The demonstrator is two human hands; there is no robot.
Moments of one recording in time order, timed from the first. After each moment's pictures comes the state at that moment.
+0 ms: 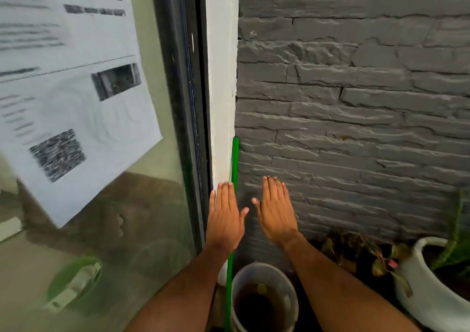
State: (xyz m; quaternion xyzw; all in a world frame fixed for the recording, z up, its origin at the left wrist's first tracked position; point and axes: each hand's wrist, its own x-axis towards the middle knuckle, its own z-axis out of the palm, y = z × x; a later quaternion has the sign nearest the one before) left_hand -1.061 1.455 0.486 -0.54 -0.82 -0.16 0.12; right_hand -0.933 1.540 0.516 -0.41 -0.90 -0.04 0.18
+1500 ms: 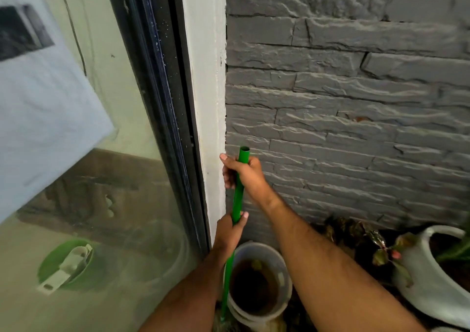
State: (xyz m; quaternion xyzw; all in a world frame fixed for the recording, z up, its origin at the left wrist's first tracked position) left_hand -1.055 1.515 0.386 -0.30 -0.76 -0.48 -0.33; right_hand -1.017 1.595 0.547 -0.28 -0.59 0.69 0.31
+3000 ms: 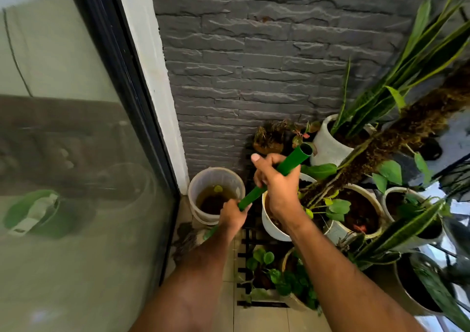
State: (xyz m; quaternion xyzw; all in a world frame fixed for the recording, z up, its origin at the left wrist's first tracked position) left_hand -0.787 1.298 0.338 -0.39 -0.78 -0.27 -0.41; right_hand -0.693 1.309 0.504 -0.35 -0.52 0.56 0.54
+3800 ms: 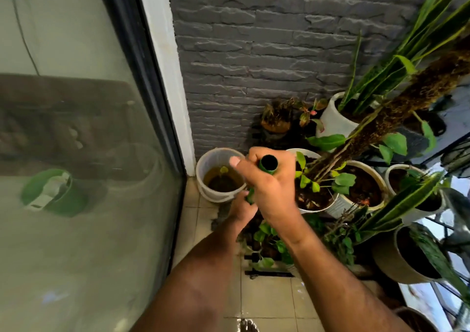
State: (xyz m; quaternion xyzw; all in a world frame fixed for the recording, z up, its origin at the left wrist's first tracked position) left_hand -0.781 1.214 0.331 -0.40 -0.72 -0.35 -0.45; right_hand -0.720 1.184 0.542 -0.29 -0.62 0.51 0.52
